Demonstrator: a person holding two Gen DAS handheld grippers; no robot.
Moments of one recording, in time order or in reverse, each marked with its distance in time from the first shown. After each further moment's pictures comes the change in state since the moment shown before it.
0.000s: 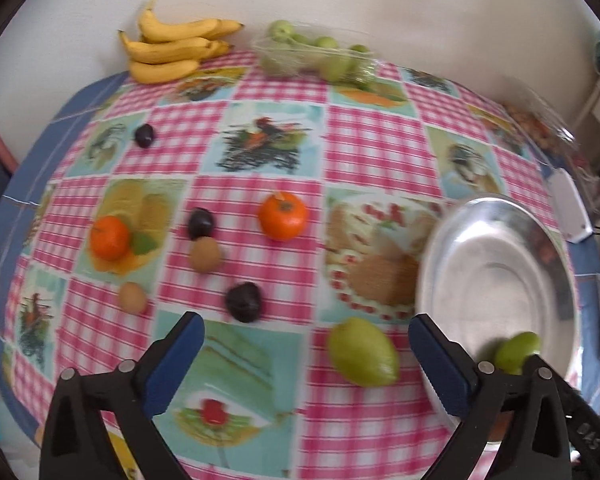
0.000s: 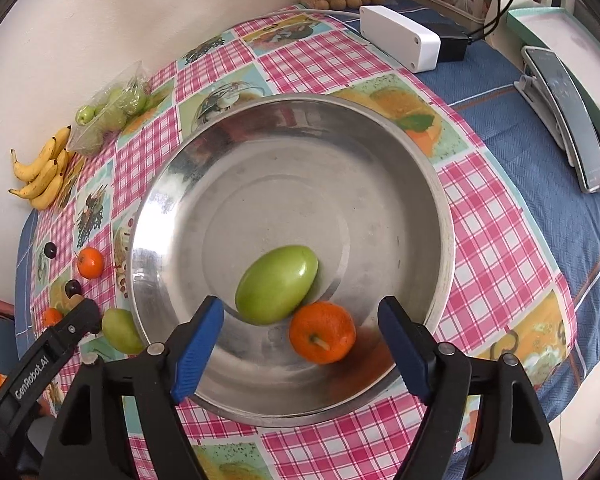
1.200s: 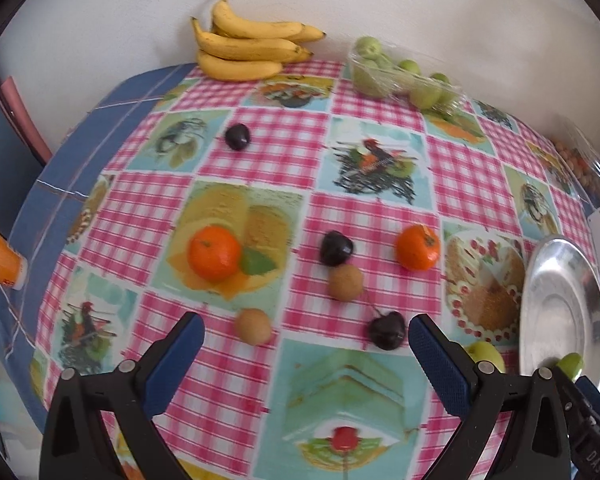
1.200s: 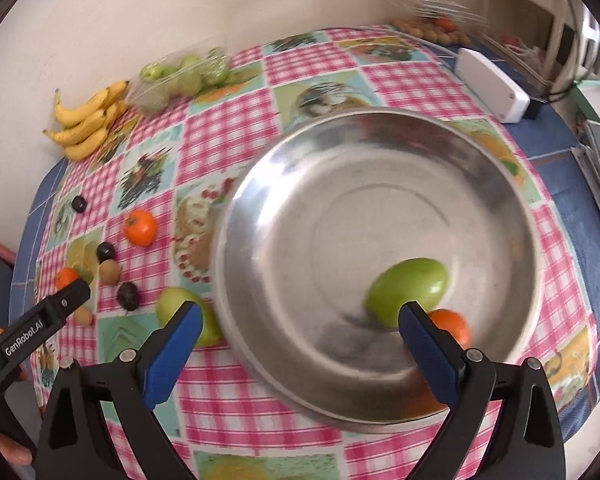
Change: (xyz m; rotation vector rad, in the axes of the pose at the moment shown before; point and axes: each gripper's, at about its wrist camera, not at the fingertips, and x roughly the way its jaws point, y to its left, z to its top) left arm -0.006 0.093 0.012 -0.083 -0.035 0.076; right arm 0.006 0.079 -0.015 -0.205 -0.058 0.052
